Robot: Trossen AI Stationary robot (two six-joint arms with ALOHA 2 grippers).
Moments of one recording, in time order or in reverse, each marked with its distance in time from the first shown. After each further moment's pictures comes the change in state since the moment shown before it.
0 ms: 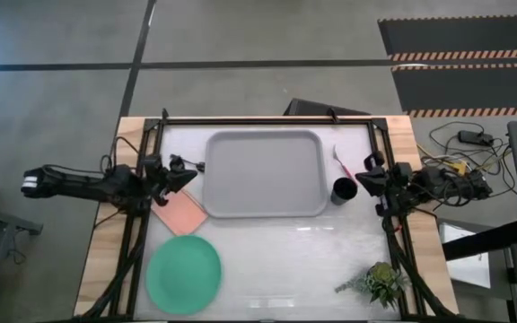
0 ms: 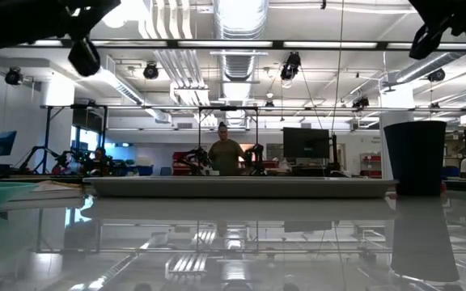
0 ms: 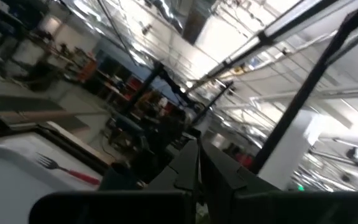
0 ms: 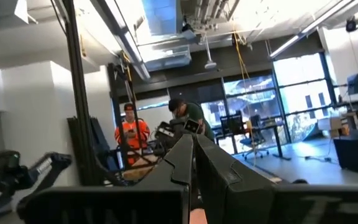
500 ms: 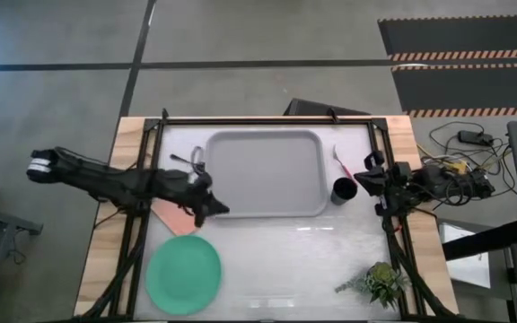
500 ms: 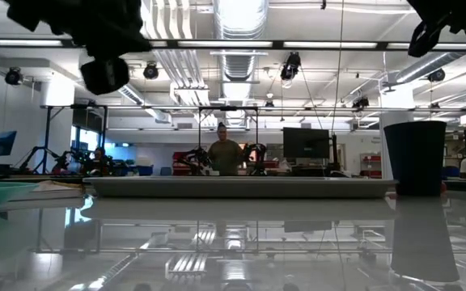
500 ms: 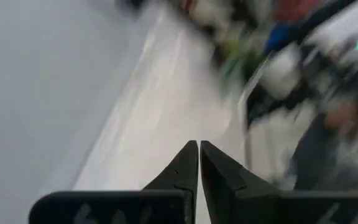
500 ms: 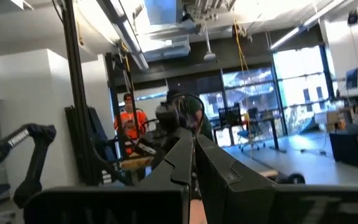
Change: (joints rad) left arm -0.076 0.504 0.462 -0.746 0.259 -0.157; right arm 0.000 0.044 0.039 -0.052 -0.001 0.007
